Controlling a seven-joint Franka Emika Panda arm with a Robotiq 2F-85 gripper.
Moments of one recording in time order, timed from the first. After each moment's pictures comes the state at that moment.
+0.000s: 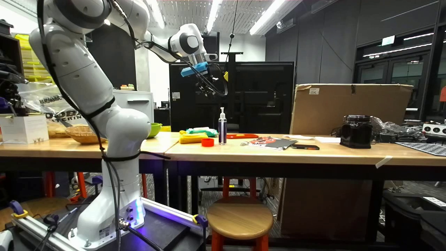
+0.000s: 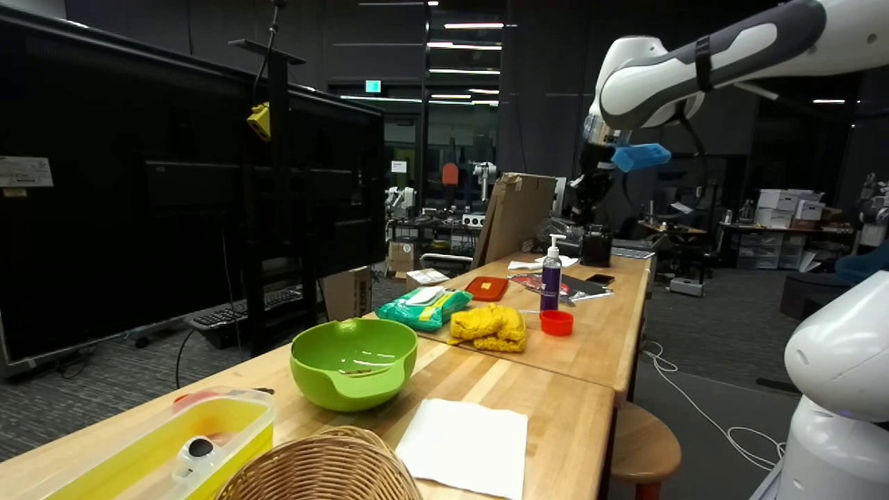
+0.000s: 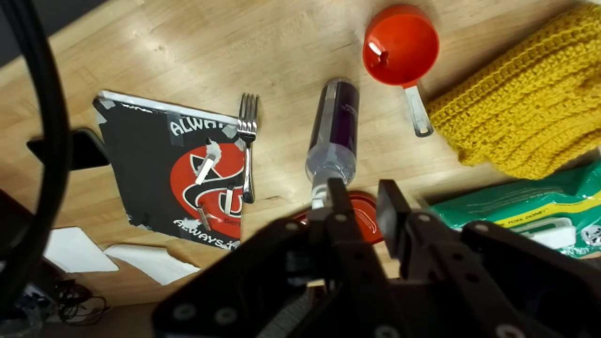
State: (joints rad) arm -0.10 -0.59 -0.05 -2.32 -0.18 2.12 -0.07
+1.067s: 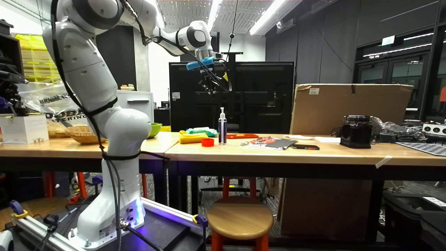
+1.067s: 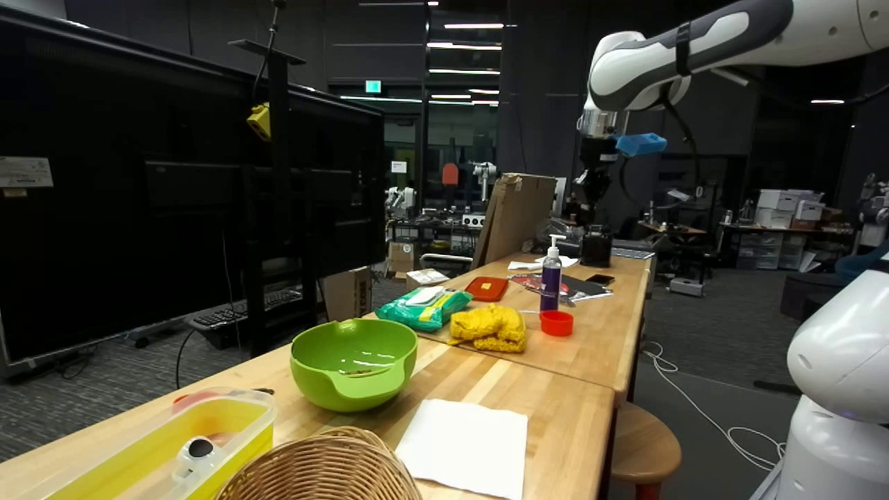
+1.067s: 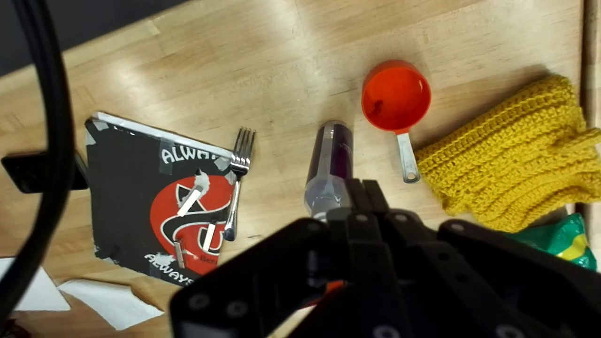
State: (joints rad) arm -0.07 -0.48 -0.09 -2.15 -0.15 1.90 -0.22
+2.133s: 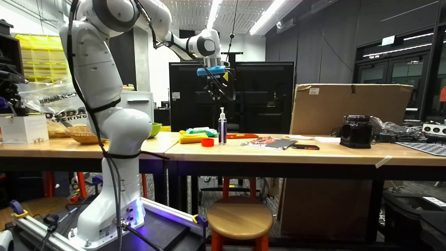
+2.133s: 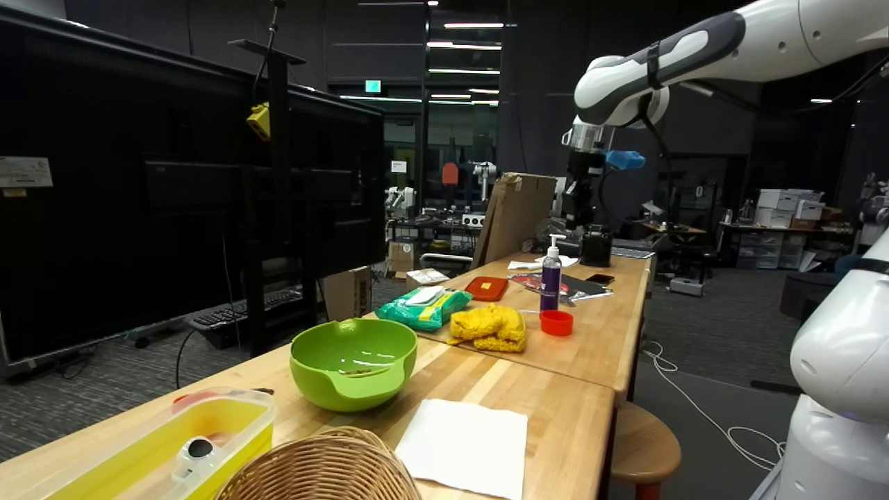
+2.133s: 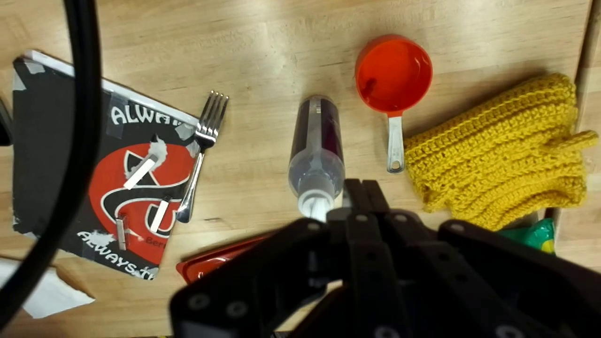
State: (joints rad) arm -0.04 -0.35 -0.16 -2.09 -0.05 1.96 -0.43
